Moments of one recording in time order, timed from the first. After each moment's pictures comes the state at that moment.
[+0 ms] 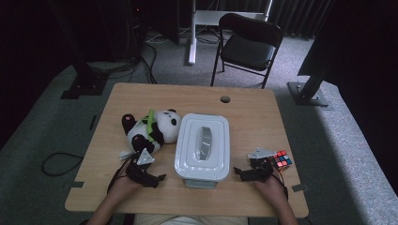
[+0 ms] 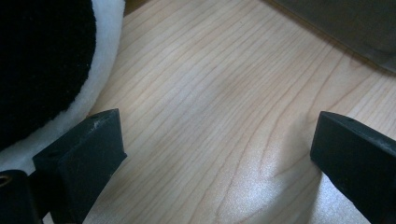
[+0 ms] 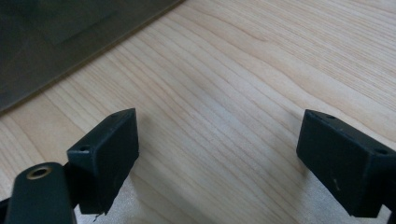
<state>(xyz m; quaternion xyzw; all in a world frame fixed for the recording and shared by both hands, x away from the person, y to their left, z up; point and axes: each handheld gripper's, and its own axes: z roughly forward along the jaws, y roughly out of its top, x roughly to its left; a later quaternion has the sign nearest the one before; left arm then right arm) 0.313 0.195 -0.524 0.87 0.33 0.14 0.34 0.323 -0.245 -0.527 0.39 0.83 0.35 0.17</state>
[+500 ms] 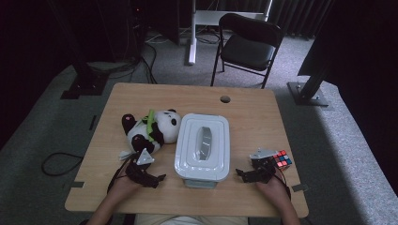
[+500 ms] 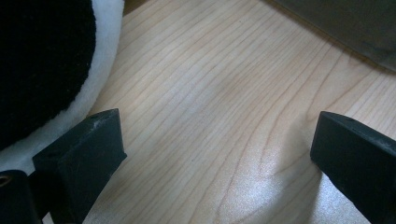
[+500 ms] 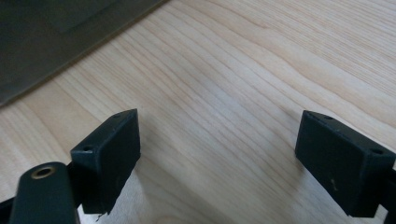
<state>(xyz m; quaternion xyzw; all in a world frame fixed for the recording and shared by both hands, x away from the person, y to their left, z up) 0.313 0.196 -0.524 0.87 0.33 0.14 0.34 0.318 -0.250 -0.519 0.40 0.84 0.34 0.15</state>
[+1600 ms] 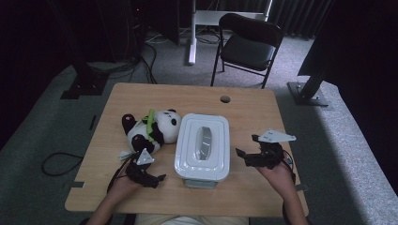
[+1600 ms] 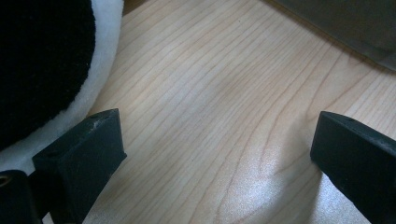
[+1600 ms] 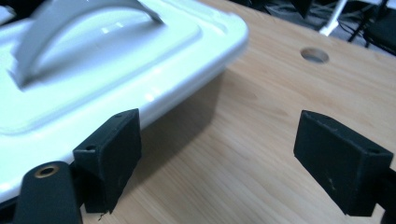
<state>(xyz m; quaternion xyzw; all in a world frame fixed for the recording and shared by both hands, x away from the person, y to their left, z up) 0.313 0.196 -0.524 0.87 0.33 0.14 0.34 0.312 -0.236 -0.409 0.37 0.79 0.44 0.20</state>
